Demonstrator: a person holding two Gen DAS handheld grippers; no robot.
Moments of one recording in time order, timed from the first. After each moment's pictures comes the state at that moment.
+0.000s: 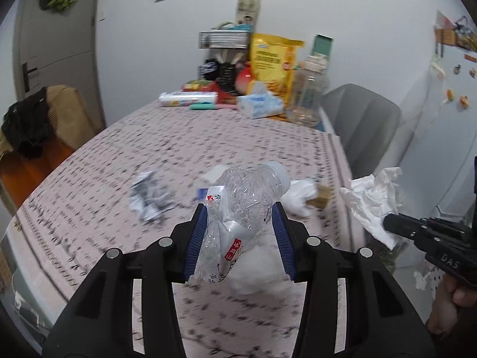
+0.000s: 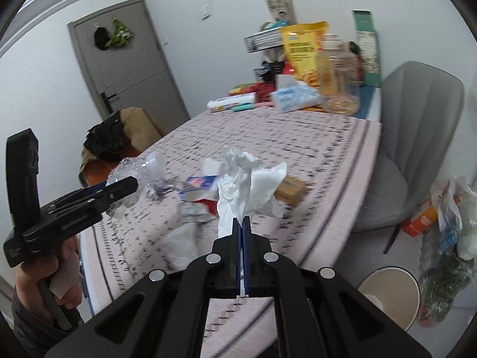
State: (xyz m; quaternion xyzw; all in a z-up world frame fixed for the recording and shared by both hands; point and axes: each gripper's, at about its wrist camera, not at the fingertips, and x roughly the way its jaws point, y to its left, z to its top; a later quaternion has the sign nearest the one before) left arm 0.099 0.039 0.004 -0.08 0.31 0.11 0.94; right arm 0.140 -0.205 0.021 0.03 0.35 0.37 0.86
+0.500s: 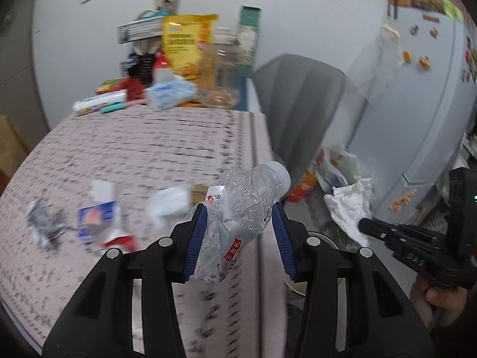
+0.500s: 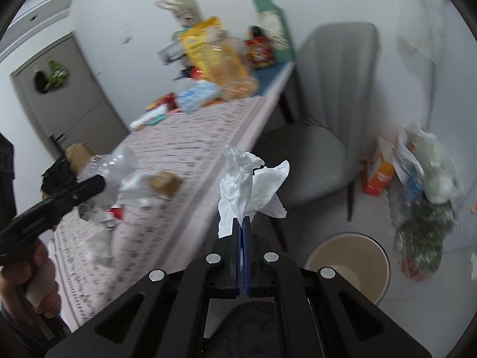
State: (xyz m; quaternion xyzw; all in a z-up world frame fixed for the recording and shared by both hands) left arm 0.188 -0.085 -0.011 -0.05 0.35 -0.02 0.94; right arm 0.190 -0.340 -0.039 0.11 0.39 0.24 0.88
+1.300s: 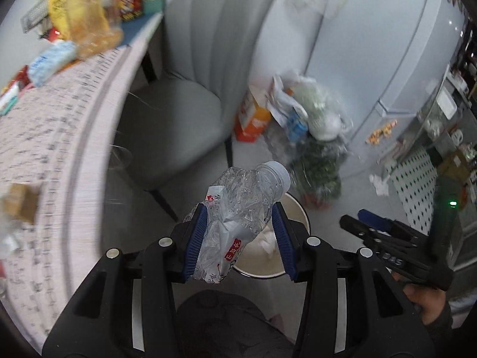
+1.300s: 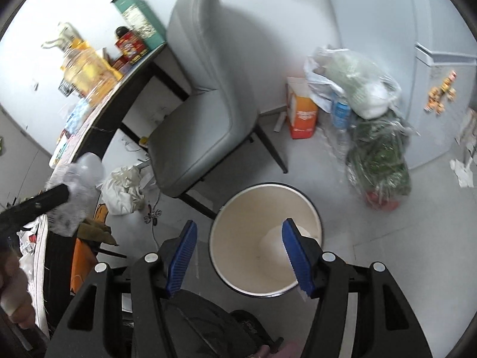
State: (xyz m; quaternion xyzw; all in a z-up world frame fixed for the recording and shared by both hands) left arm 0.289 -0.255 -0.117 0.01 0.49 -0.13 0.86; right arm 0.220 -0.510 -0.188 0.22 0.47 0.08 0.85
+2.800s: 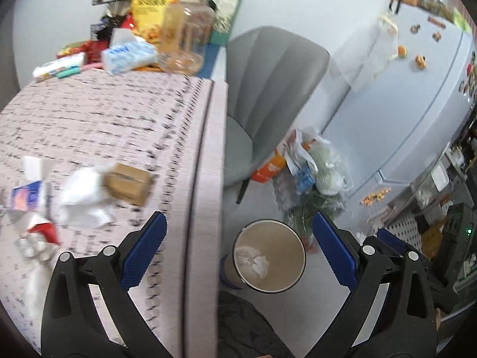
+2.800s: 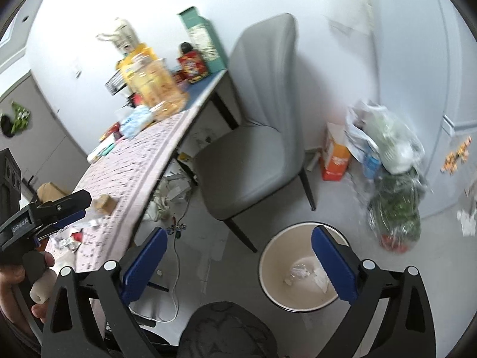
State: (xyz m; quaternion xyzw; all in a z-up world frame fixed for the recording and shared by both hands) left arm 0.230 -0.121 -0.035 -0.12 0.40 -0.06 0.91; right arm 0.191 -0.418 -0.052 0.16 0.38 0.16 0.90
